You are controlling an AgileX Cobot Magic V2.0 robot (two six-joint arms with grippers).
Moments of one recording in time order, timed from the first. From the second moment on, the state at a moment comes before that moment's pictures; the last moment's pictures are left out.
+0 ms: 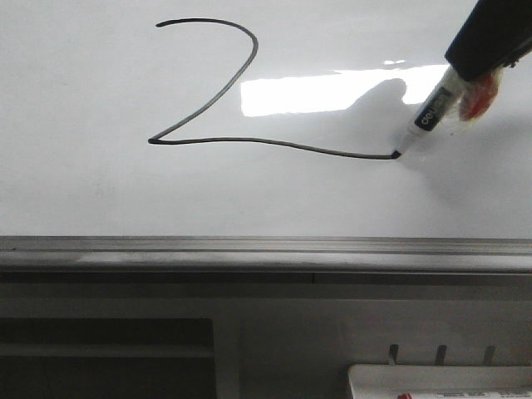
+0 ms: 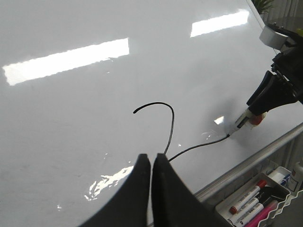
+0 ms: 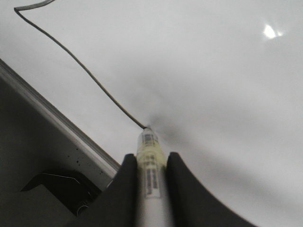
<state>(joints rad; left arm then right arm) -0.72 0.16 -0.65 0.12 0.66 -0.06 0.40 1.11 -0.94 0.20 0.76 -0.35</state>
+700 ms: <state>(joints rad) -0.72 0.43 -0.80 -0.30 0.67 0.40 0.88 0.99 -1.09 0.42 0.69 -0.43</state>
